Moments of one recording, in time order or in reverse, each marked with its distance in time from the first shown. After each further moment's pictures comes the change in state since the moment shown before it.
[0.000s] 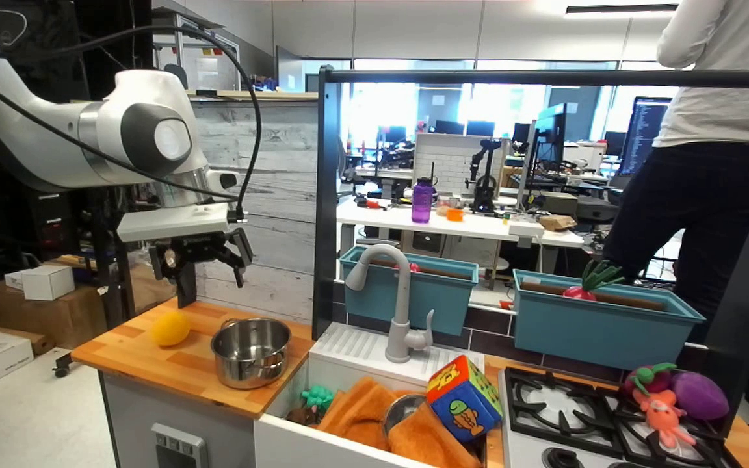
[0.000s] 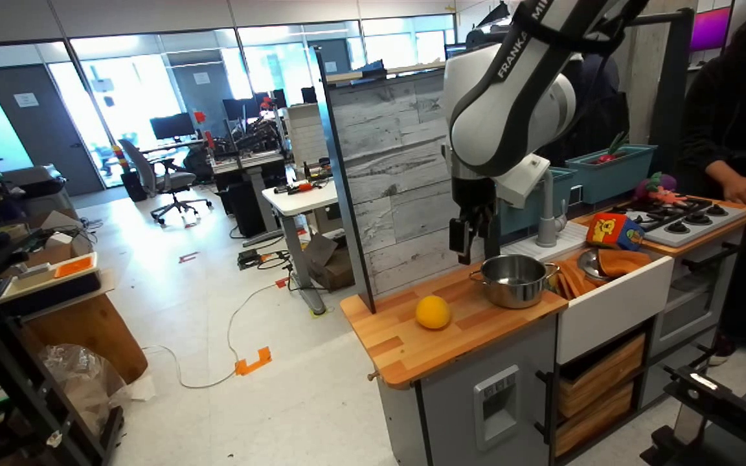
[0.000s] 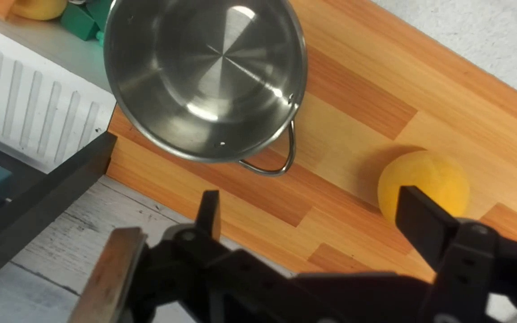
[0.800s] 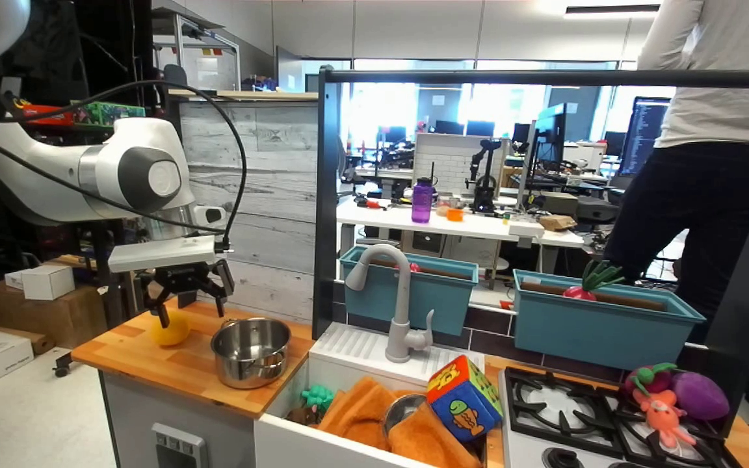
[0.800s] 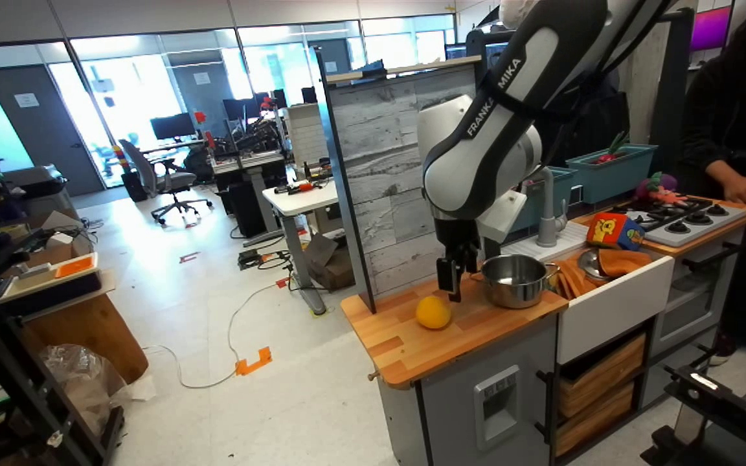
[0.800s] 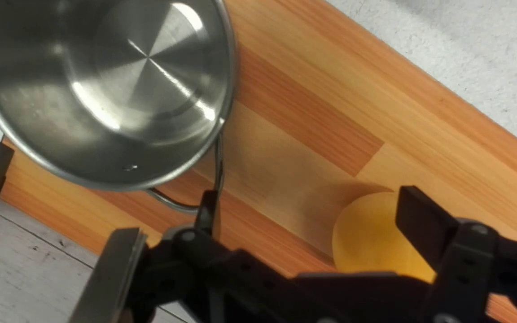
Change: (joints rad) arm 0.047 0.181 0.016 0.205 0.000 -0.130 -0.037
